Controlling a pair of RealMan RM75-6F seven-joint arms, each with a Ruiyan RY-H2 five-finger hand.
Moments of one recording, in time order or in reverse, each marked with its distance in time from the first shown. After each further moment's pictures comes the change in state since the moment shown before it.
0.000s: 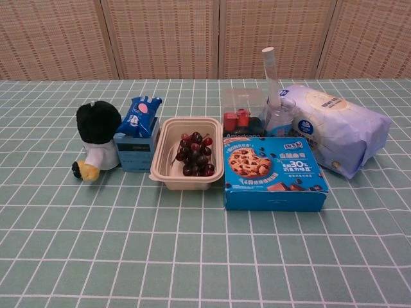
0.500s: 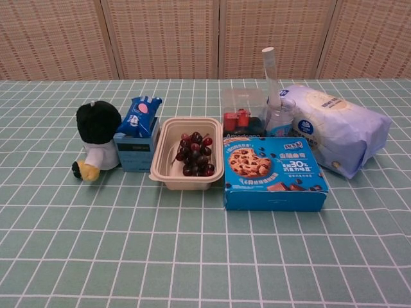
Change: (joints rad) left arm -0.004 -0.007 -0.006 0.018 -0.029 -0.020 0.002; right arm 0.034 -0.004 0.046 0.028 0.030 -0.019 0.096
